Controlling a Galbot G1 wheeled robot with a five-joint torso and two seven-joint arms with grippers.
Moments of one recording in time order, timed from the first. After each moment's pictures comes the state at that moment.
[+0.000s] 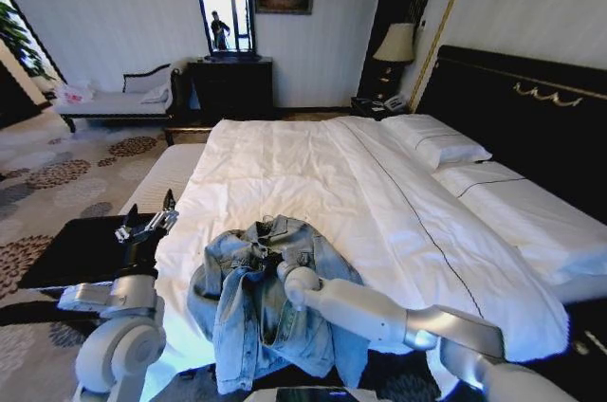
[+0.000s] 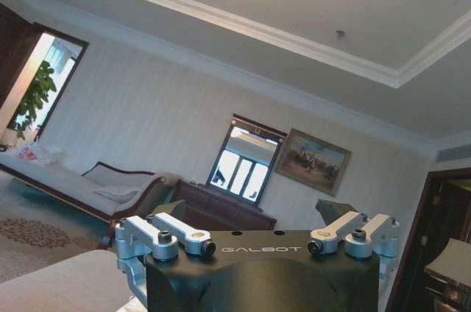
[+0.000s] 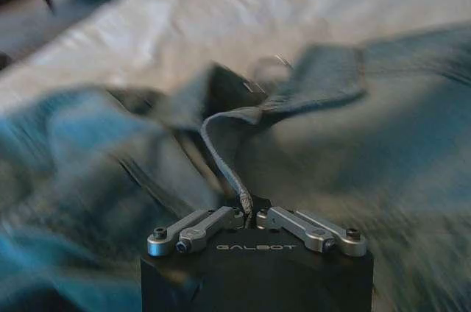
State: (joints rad) left arm 1.55 -1.36 -0.78 -2.41 -0.67 0.05 -0.22; right arm -0.48 1.19 -0.79 1.54 1.24 -0.15 0.75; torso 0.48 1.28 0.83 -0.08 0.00
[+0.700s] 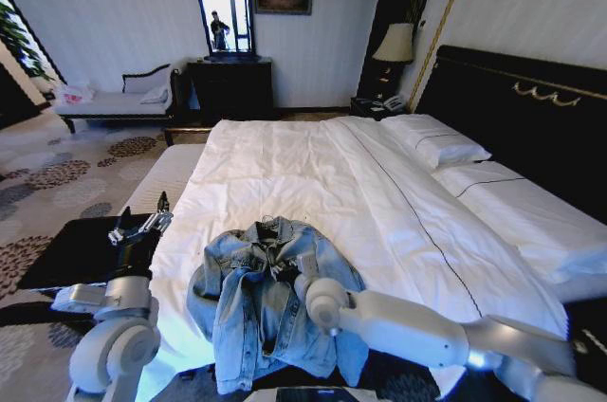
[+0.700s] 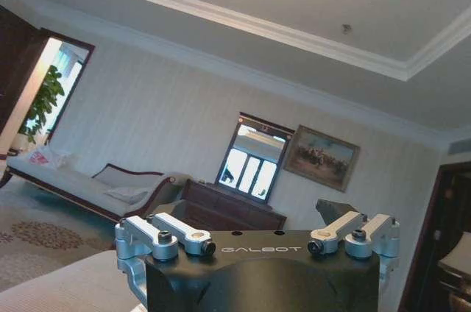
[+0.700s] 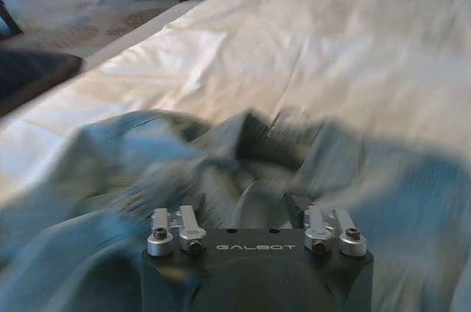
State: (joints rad) left arm 1.55 -1.35 -0.81 -2.39 -0.67 0.05 -0.23; right arm -0.39 1.04 -0.81 1.86 1.18 -0.37 0.83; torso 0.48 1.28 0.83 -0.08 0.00
